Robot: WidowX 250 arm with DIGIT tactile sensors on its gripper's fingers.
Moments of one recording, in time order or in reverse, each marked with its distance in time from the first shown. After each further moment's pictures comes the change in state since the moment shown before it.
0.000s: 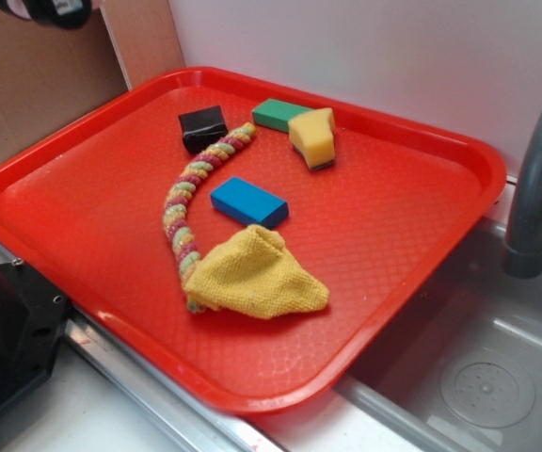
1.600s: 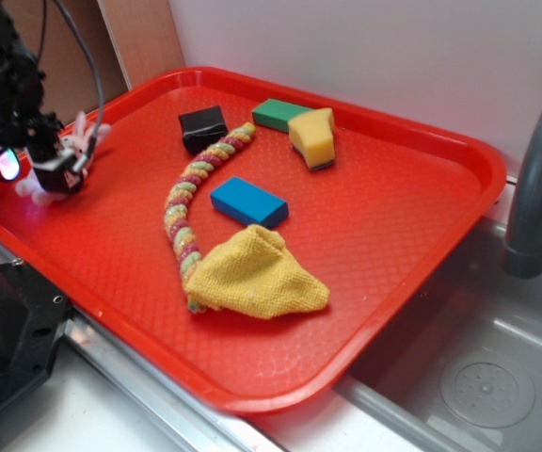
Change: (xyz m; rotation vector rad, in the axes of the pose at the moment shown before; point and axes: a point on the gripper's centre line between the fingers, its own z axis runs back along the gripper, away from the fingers) arm -0.014 0.171 -0.172 0.166 0.041 0.373
